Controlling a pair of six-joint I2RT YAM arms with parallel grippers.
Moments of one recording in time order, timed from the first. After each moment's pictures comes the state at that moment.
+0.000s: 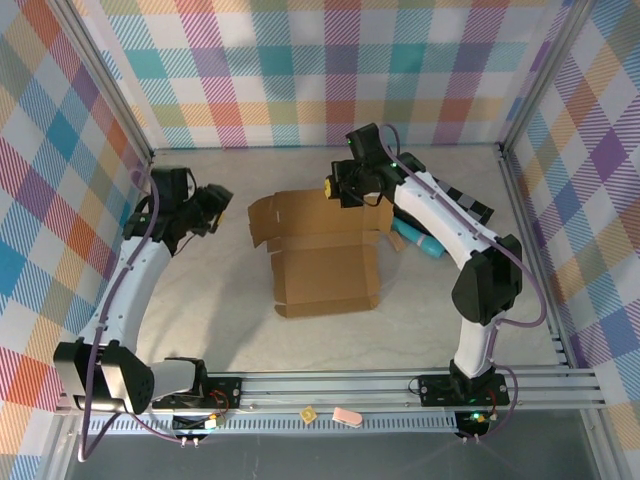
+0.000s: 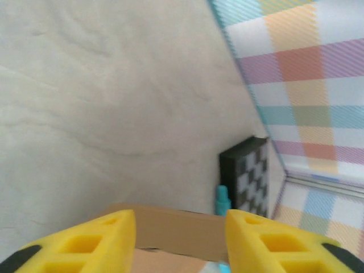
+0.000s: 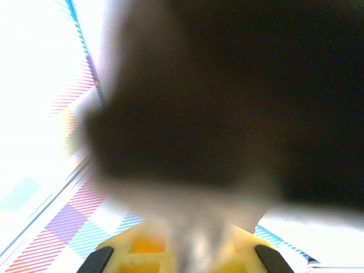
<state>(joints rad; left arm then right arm) -0.06 1.25 1.13 -0.63 0.26 -1.05 0.55 1.86 1.81 -0.76 -0.26 1.93</state>
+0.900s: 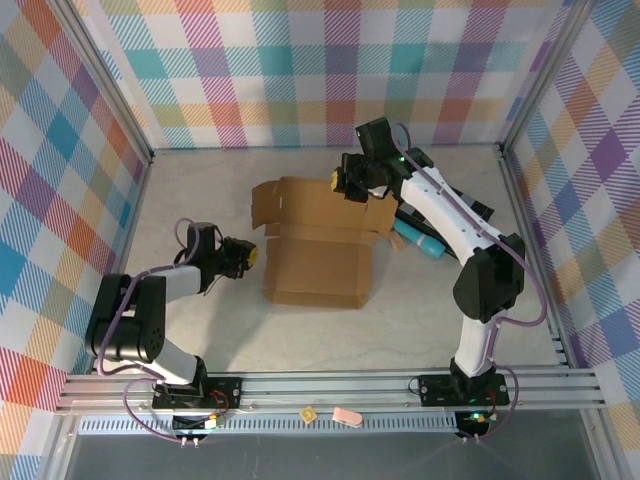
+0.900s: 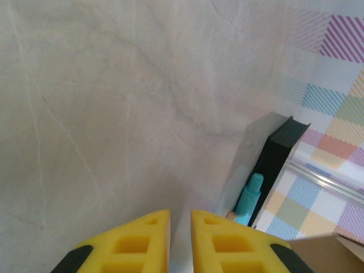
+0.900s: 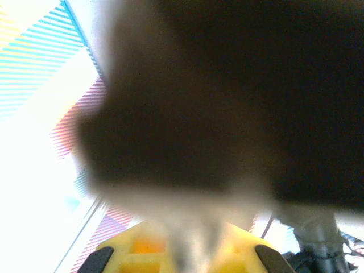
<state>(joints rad) -0.06 1.54 0.56 0.26 0.51 -1.37 0.51 1.87 1.86 -0.80 -0.29 2.09</state>
